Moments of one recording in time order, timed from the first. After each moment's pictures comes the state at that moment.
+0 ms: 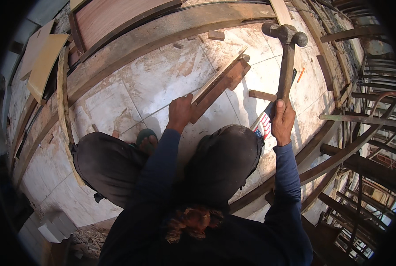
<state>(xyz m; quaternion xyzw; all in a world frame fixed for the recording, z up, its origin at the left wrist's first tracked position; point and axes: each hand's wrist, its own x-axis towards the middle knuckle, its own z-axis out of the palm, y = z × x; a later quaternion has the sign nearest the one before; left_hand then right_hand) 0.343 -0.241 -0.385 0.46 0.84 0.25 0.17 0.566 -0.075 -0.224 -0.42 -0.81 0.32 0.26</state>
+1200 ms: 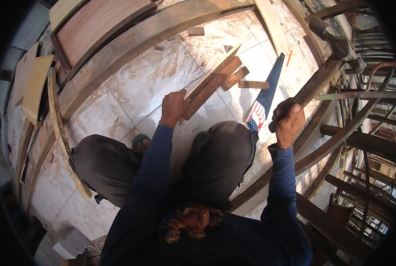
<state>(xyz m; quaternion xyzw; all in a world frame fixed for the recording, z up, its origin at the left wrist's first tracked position) 0.343 -0.213 -0.376 0.53 0.79 0.25 0.18 0.604 -0.093 -0.206 -0.41 -0.69 0.38 0.46</state>
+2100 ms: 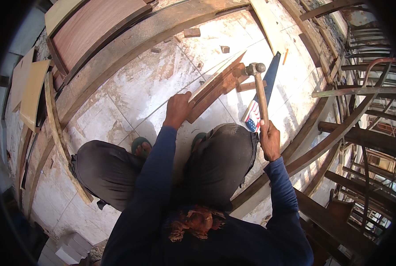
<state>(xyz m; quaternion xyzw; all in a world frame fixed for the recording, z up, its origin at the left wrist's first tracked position) 0.356 -0.198 -0.384 0.54 0.76 0.28 0.20 0.665 -0.127 -0.260 -0.58 -0.75 0.29 0.12</state>
